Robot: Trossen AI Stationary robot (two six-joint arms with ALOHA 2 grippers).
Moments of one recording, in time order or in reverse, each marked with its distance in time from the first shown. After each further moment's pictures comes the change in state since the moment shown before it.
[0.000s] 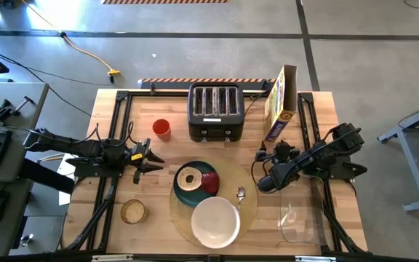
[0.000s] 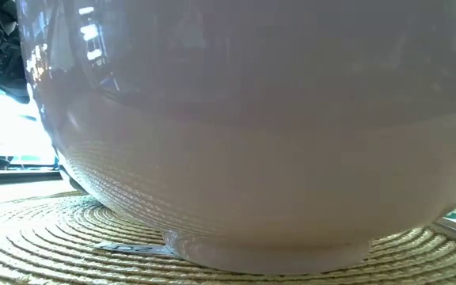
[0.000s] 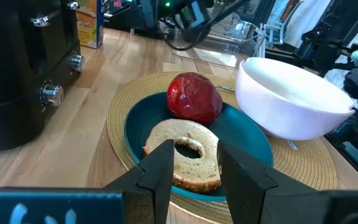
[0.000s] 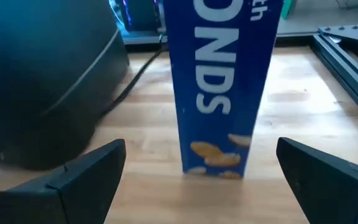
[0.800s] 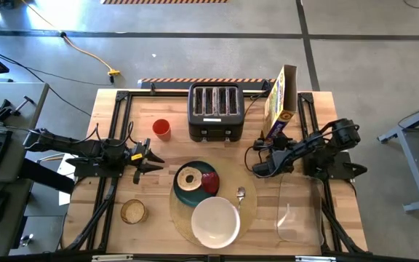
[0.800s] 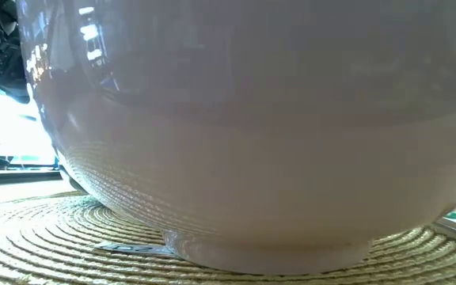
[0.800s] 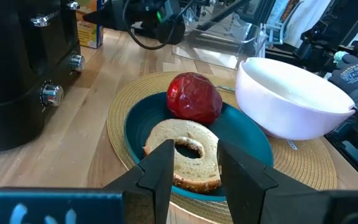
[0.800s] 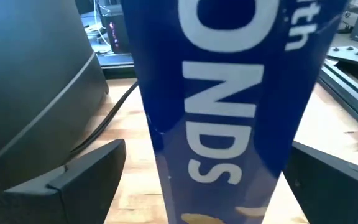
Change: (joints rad) left arm 0.000 0.000 0.000 0.000 0.000 0.000; right arm -0.228 0.000 -0.093 0.324 0.150 -0.282
